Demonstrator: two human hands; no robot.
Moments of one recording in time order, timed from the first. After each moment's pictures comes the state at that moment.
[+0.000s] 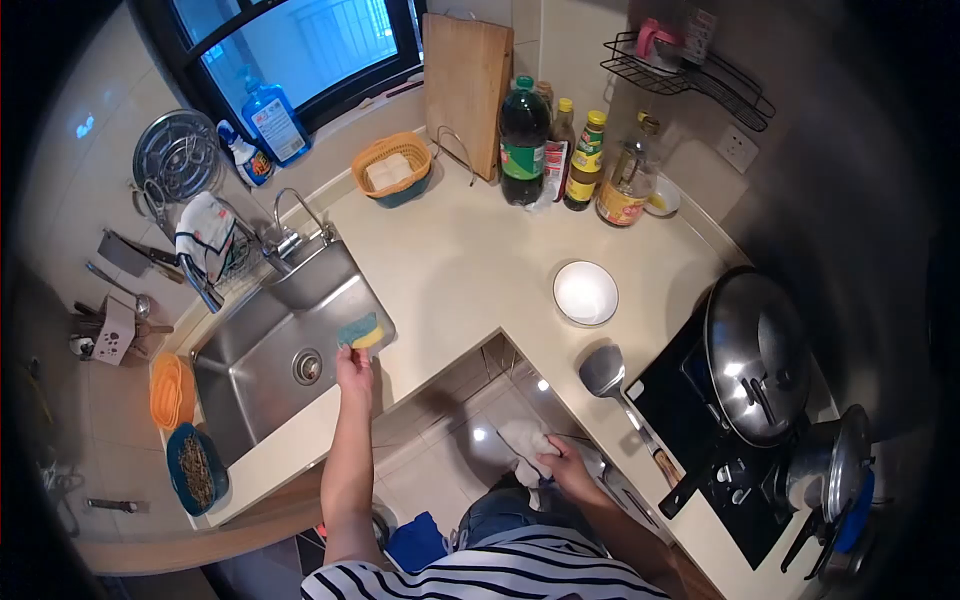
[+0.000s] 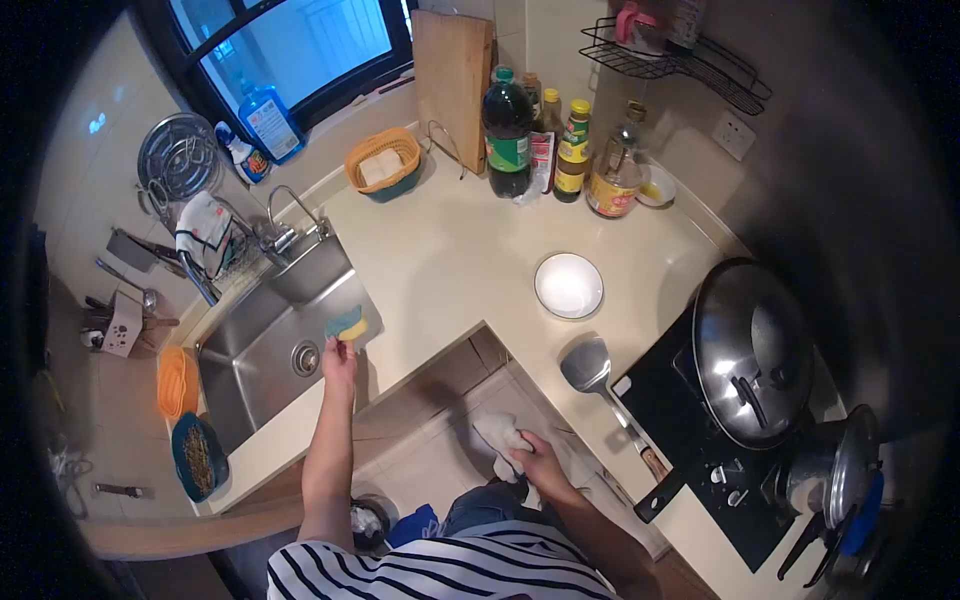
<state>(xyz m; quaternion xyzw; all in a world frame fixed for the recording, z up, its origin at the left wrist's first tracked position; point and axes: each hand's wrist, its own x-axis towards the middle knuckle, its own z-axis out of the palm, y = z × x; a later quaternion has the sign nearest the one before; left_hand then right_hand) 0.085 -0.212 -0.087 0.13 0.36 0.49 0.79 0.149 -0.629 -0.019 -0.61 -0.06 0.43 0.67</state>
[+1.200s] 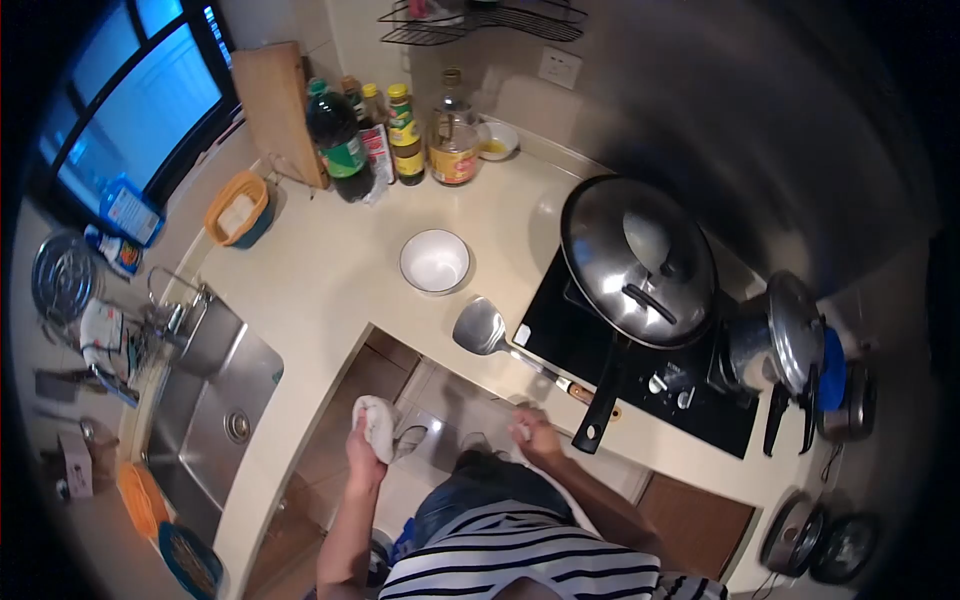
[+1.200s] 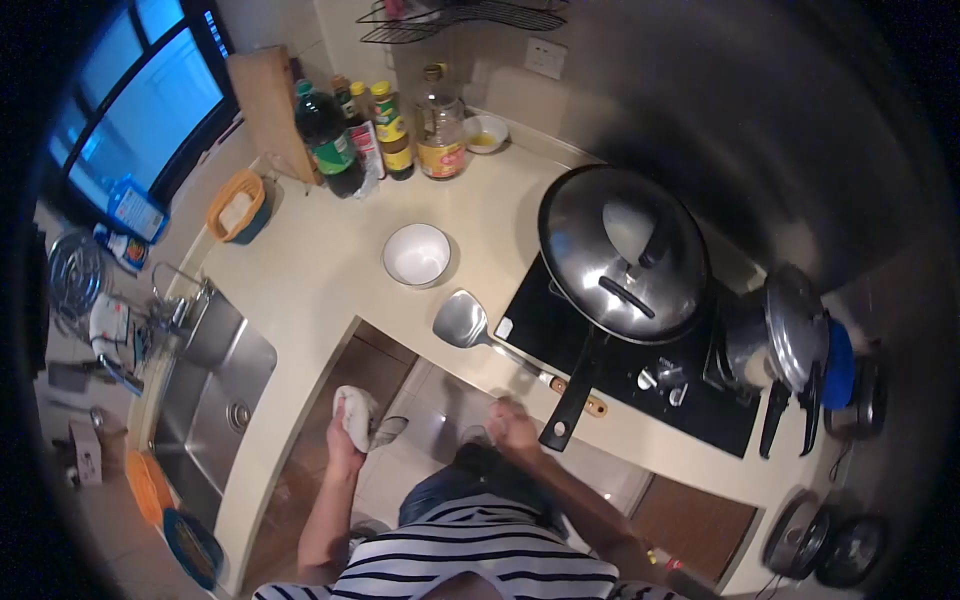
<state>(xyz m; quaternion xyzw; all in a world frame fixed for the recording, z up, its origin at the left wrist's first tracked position) 0.078 -0.450 0.004 0.35 0.40 0.04 0.85 0.137 -0.733 -0.062 -0.89 -0.19 0.01 0.42</state>
